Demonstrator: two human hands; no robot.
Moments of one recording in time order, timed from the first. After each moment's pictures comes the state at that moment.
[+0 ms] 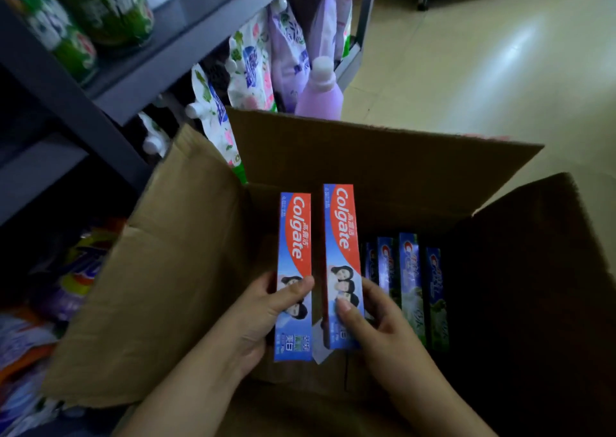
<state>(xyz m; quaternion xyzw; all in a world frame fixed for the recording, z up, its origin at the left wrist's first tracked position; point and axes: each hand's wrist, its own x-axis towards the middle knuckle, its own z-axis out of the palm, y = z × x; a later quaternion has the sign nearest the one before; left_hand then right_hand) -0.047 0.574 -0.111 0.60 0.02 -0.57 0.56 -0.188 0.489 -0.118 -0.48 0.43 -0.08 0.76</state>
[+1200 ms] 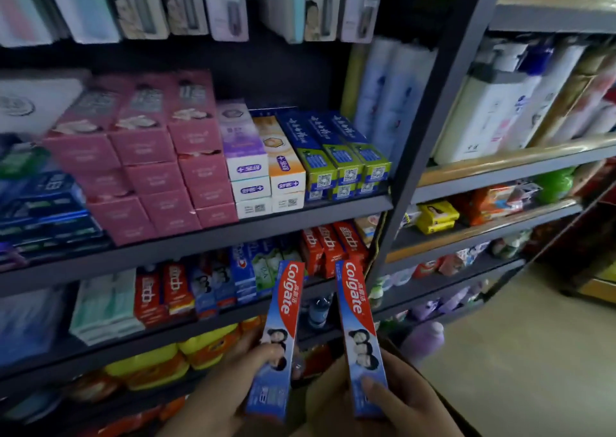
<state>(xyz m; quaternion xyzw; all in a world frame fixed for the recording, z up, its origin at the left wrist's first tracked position) -0.089 0.821 0.545 0.62 0.22 -0.30 0.69 -0.151 0.613 0.540 -0.61 0.17 0.16 0.76</state>
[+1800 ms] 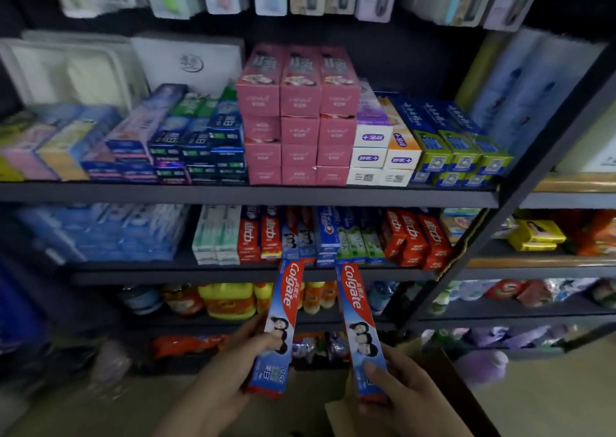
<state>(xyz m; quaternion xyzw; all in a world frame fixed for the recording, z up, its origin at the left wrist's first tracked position) -0.165 0.912 0.515 0.55 0.29 -0.21 0.75 -0.157 0.681 0.505 -0.63 0.15 0.30 0.70</state>
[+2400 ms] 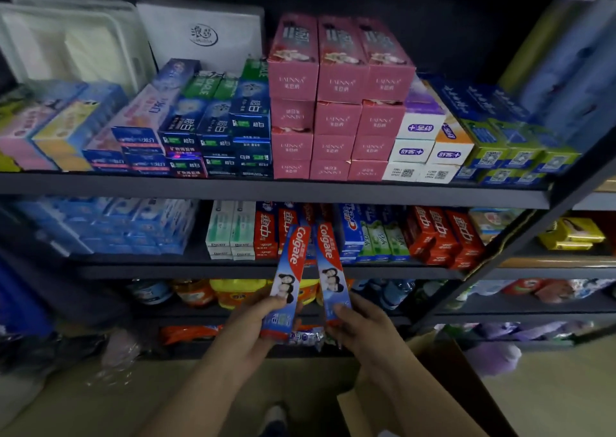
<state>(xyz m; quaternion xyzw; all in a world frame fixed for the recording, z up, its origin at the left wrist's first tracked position) -0.114 0.949 0.476 0.42 0.33 -0.10 0.84 -0.079 0.771 0.462 -0.58 0.15 0.28 0.75</state>
